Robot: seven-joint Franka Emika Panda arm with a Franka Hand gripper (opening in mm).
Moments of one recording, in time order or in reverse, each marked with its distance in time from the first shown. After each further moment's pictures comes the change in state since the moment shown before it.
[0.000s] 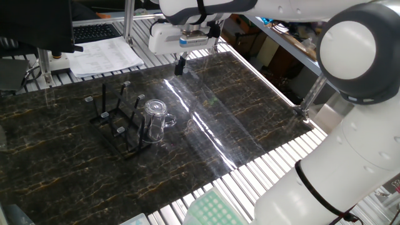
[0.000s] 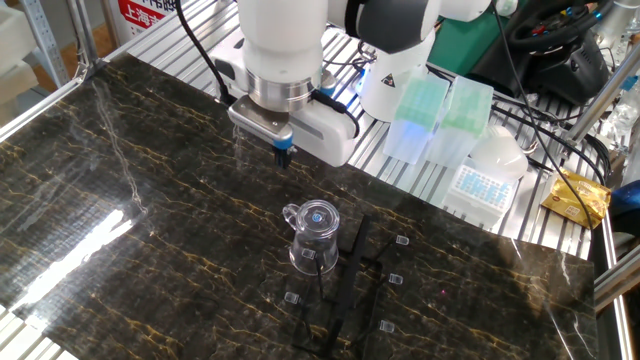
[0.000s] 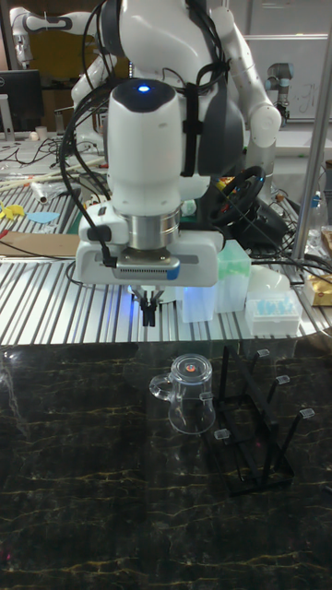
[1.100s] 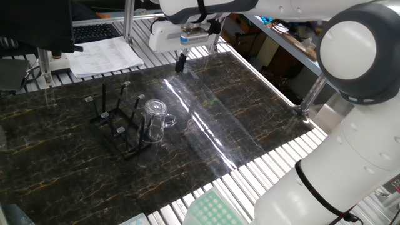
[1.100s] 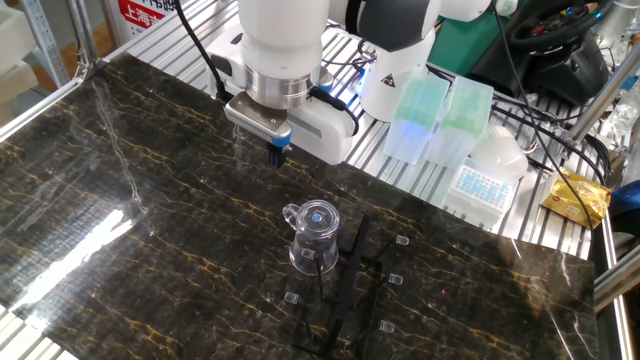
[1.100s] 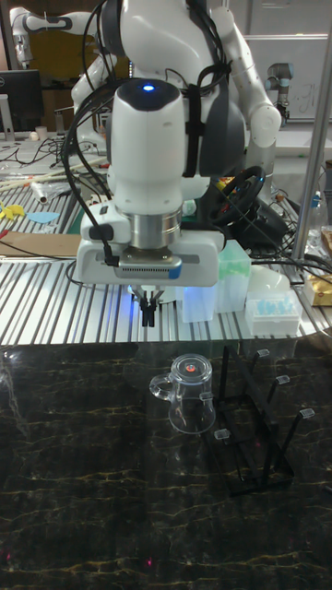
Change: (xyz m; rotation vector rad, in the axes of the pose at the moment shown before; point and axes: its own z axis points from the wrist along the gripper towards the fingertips) arm 0.000 0.000 0.000 0.017 -0.015 -0.020
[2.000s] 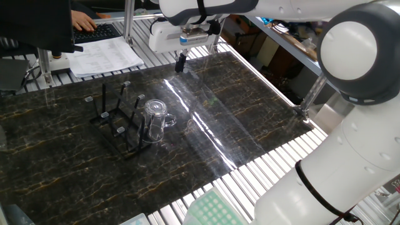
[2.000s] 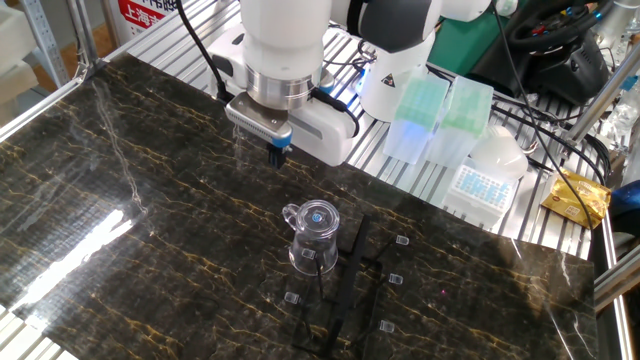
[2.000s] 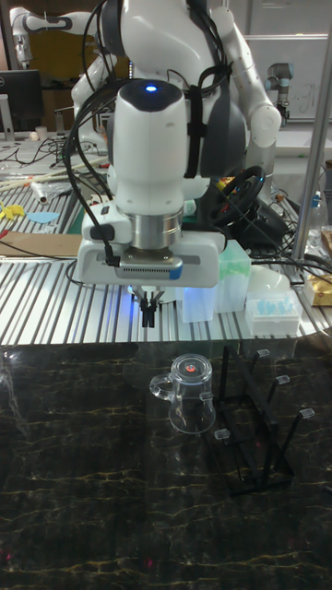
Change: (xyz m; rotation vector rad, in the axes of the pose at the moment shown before) arm -0.001 0.000 0.001 0.009 -0.004 0.001
